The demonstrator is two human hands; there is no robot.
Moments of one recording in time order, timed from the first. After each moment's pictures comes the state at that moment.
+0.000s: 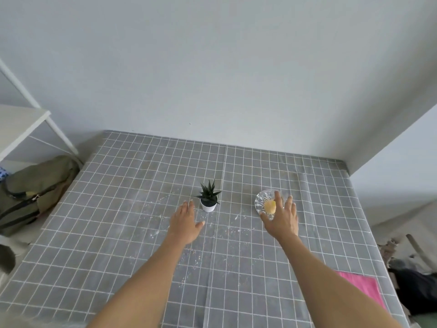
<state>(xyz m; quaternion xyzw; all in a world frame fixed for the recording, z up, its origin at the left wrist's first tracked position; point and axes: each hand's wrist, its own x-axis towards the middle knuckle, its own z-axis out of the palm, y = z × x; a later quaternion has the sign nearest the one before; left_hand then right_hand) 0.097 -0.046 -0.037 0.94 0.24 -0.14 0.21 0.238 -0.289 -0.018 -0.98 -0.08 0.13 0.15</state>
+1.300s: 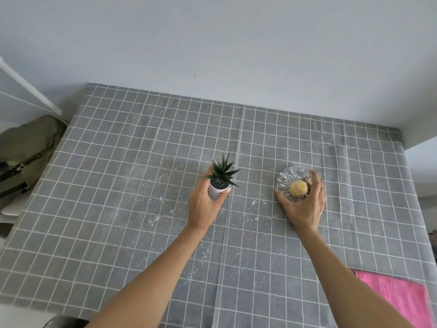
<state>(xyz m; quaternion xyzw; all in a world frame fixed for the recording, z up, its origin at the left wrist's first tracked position) 0.137 -0.062 -0.080 0.84 0.22 0.23 0.43 0.262 -0.280 -0.089 -0.92 -0.06 -0.04 0.38</state>
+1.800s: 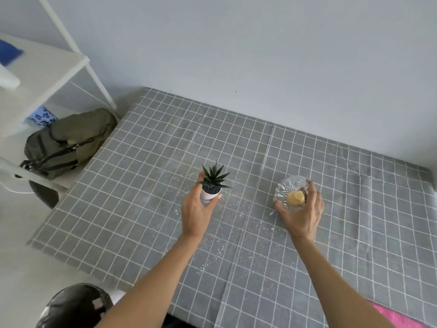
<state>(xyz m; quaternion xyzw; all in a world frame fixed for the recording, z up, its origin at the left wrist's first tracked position) 0.077 -0.038 -0.060 0.82 0.34 0.29 0.35 0.247 -0.236 -0.078 -0.91 -0.14 -0.03 0.39</state>
